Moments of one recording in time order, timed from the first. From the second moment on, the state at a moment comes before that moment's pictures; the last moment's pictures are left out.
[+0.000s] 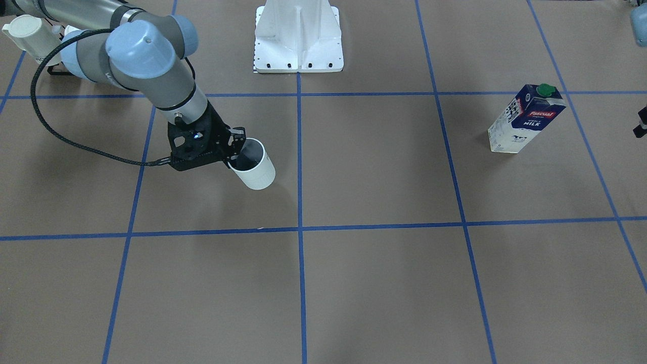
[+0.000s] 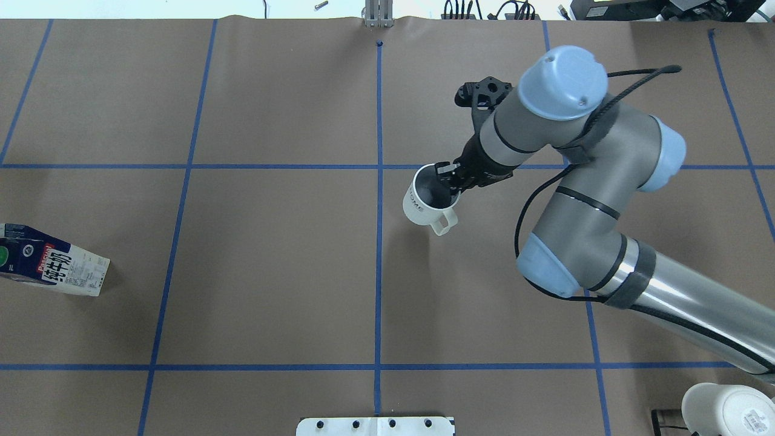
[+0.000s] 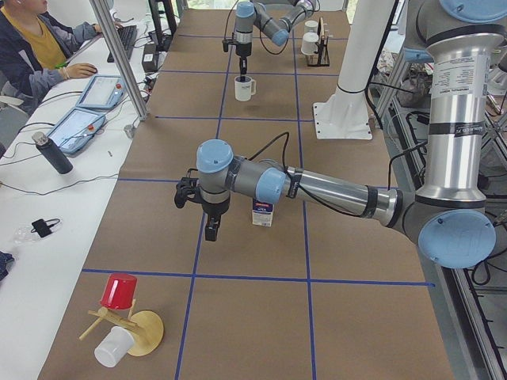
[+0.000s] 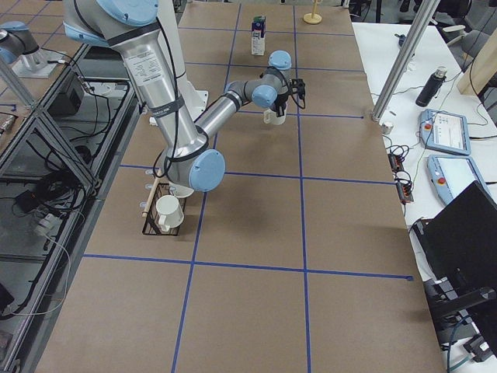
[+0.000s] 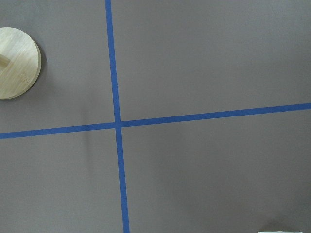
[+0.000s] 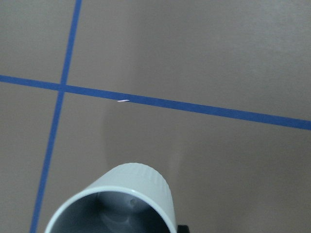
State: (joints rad) left arm -1.44 -1.54 -1.81 -1.64 -2.31 -0.19; right arm 0.68 -0.98 1.73 -1.43 2.05 1.04
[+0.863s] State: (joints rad) left arm -1.44 -1.54 -1.82 -1.64 -2.31 -0.19; right arm 0.60 -0.87 1.62 -1.48 1.97 1.19
